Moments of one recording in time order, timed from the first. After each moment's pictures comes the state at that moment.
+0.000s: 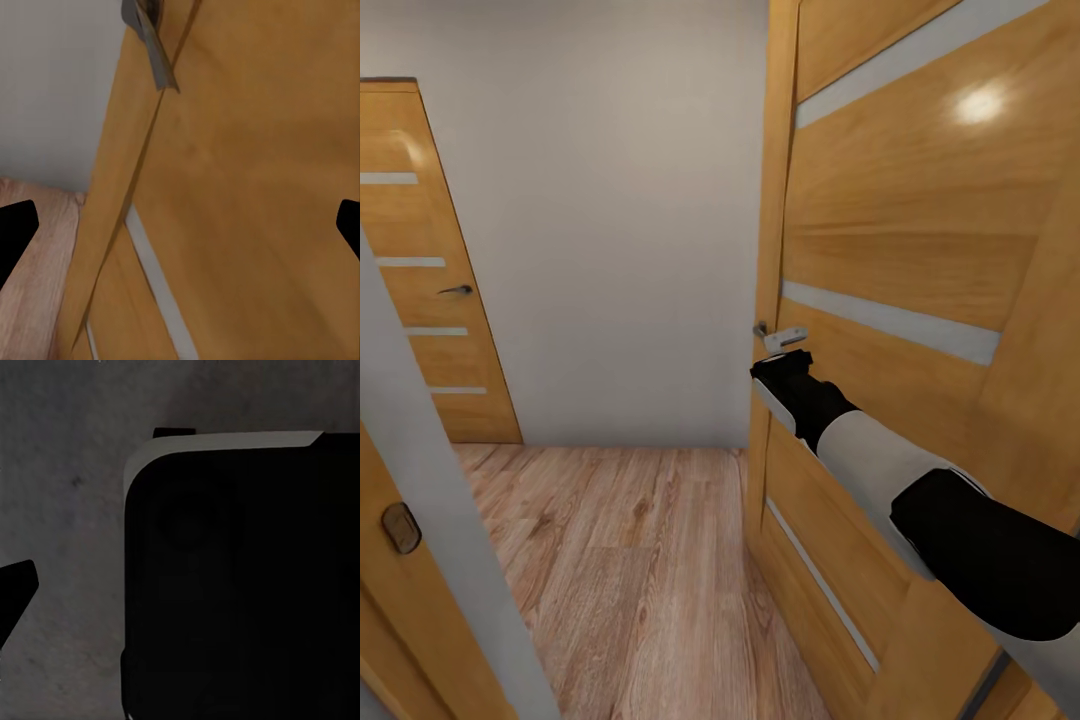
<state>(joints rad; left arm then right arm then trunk) 0.00 0.01 0.00 -0.03 0.03 -0.14 0.01 -1.35 0.17 0.60 -0.40 -0.35 0.49 -0.48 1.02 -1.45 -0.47</state>
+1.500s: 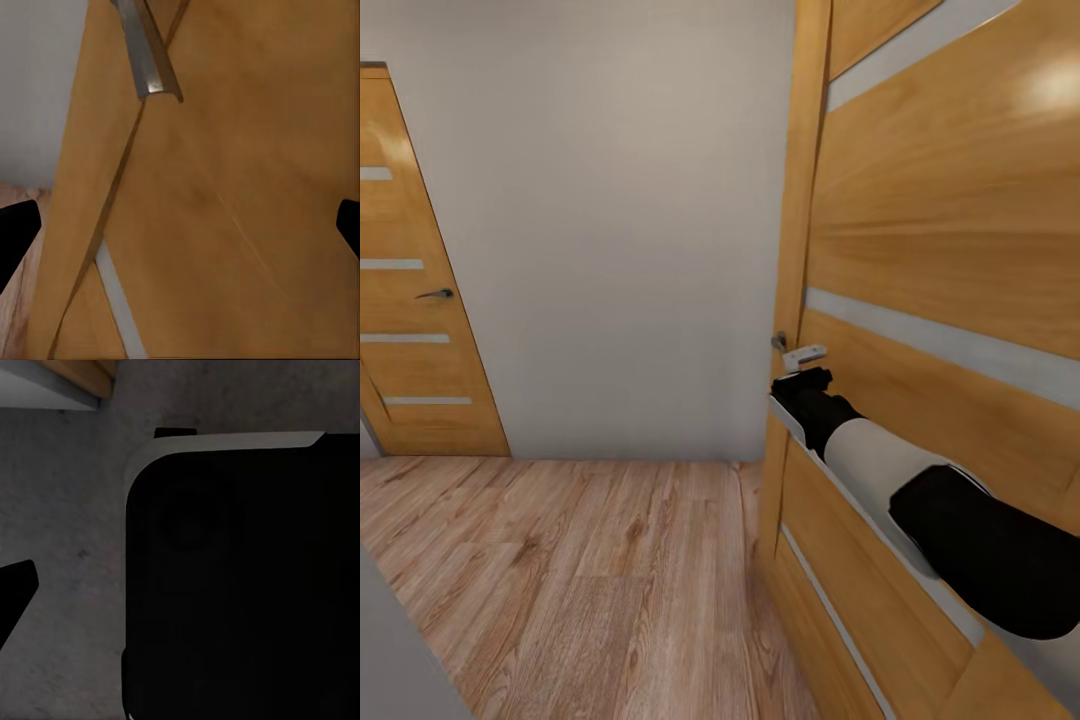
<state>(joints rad) 0.00 0.01 0.00 -0.03 0.03 -0.14 0.01 -1.35 0.16 0.61 -0.24 -0.35 0.41 -0.52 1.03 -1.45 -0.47</state>
